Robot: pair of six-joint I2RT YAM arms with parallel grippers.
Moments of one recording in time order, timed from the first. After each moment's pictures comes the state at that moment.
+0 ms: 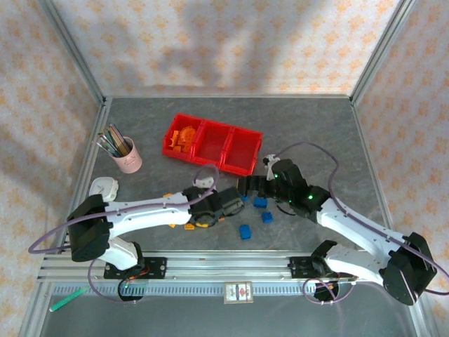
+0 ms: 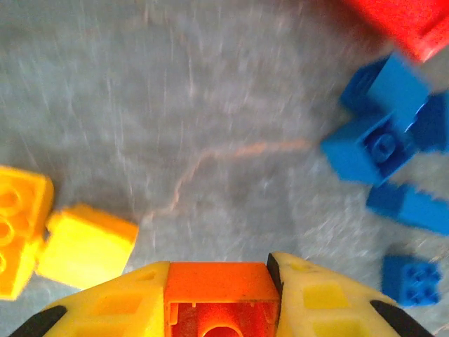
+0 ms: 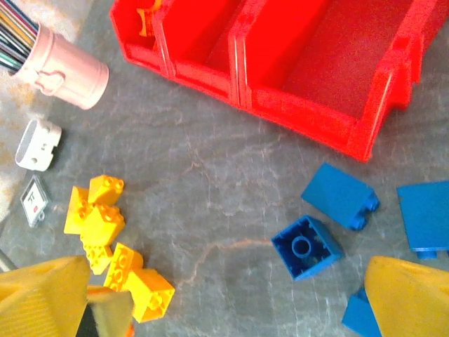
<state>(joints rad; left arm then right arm) -1.06 1.47 1.07 -0.84 -0.39 -1.40 0.69 1.05 0.68 -0.26 -0.12 0.64</state>
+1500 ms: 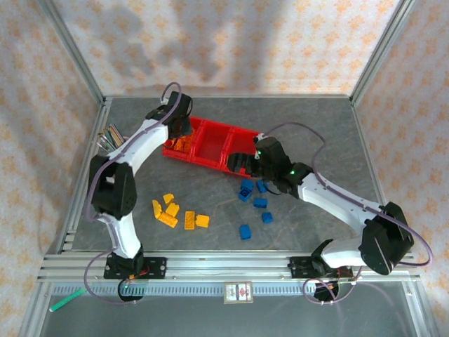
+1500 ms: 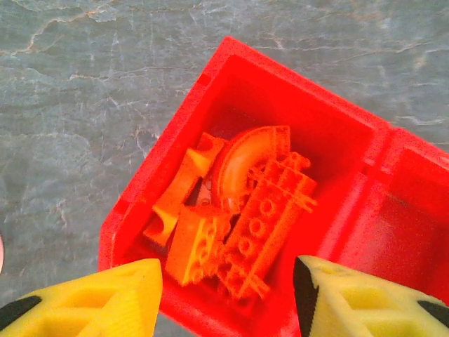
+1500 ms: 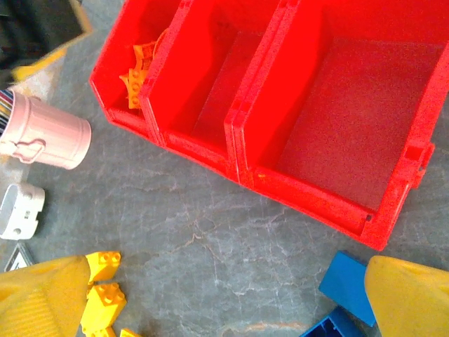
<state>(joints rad) -0.28 1.81 1.53 -0.69 -0.28 -0.52 0.68 1.32 0.93 -0.28 -0.05 0.69</state>
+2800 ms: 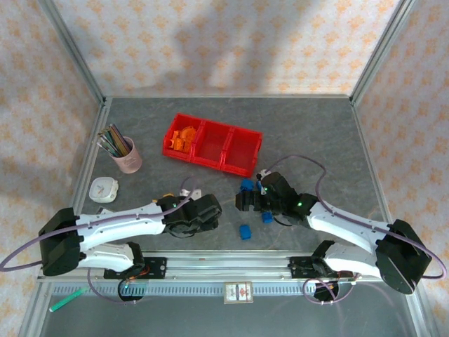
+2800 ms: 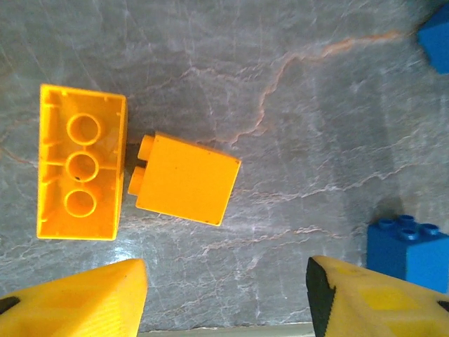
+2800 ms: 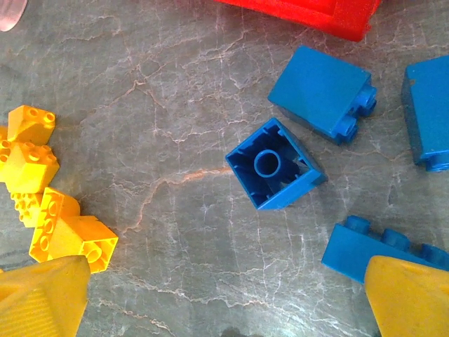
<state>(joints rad) -1.07 1.26 0.78 -0.77 -0.18 -1.30 0.78 1.12 0.54 -0.22 -0.09 0.68</state>
